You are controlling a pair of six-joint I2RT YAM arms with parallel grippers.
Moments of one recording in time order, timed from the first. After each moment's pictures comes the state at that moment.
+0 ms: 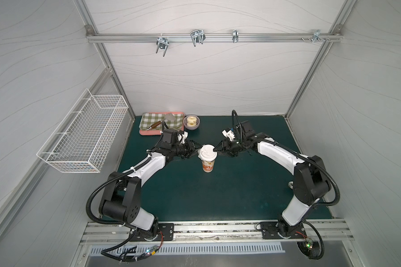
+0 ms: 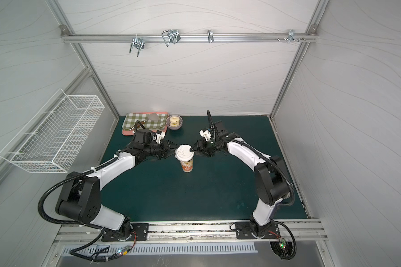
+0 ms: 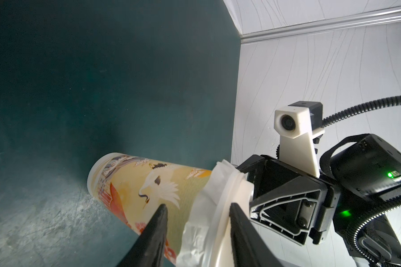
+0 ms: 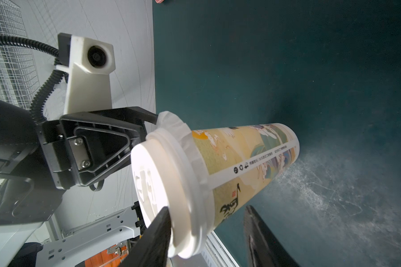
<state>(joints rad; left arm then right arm) -0.26 1.51 0.94 -0.10 0.74 -0.93 0.54 1.72 1.30 -0.48 -0.76 0.64</state>
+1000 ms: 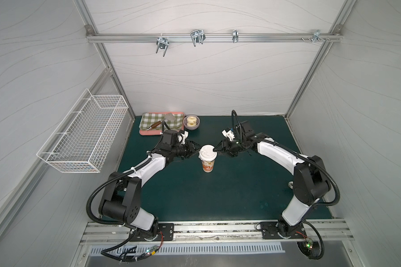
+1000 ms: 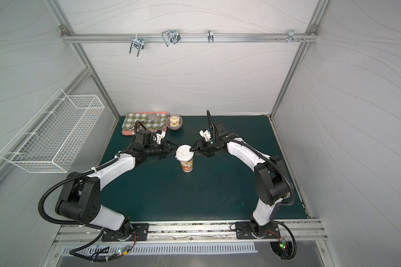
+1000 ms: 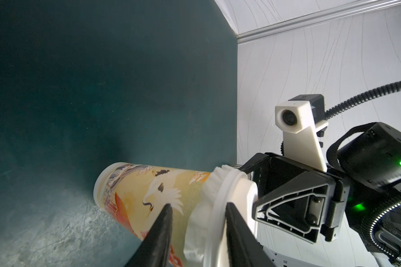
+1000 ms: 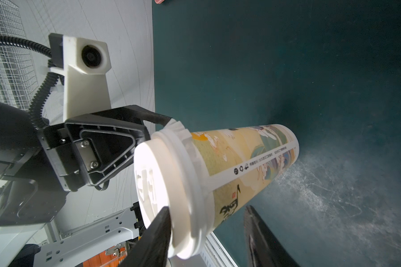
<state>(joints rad) -0.26 1.51 0.91 -0.07 0.71 -0.86 0.54 1.72 1.30 -0.48 -0.75 0.64</state>
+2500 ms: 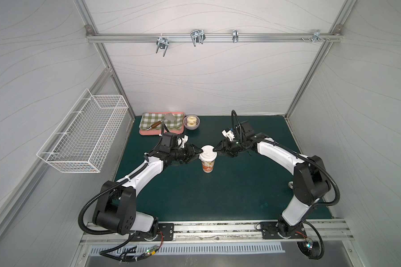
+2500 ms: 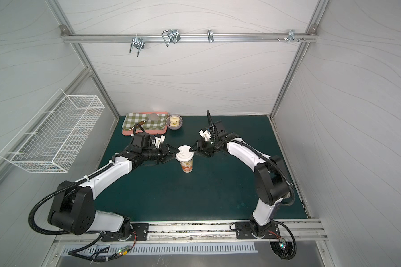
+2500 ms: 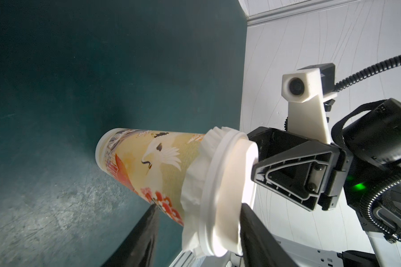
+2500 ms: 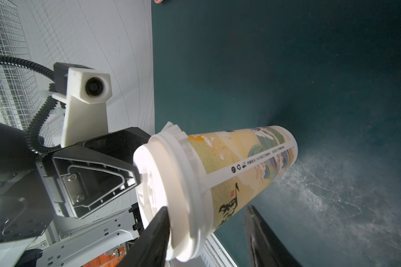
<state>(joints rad) -0.28 1.41 0.88 -0.20 0.72 -0.87 0.54 1.72 1.30 -0.48 -0.75 0.64</state>
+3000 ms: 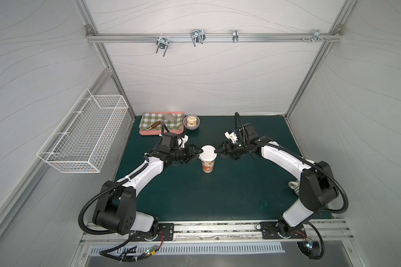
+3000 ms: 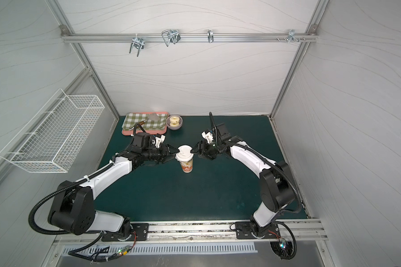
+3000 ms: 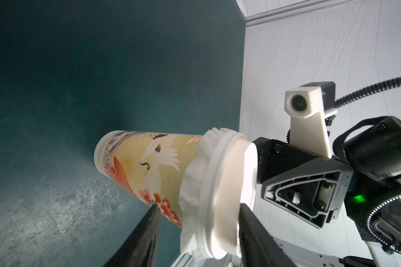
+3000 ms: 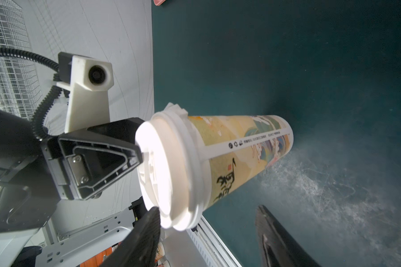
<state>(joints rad) -0.28 1.41 0.88 -0.19 0.72 -0.87 0.54 1.60 1.19 -0.44 -0.74 0.68</state>
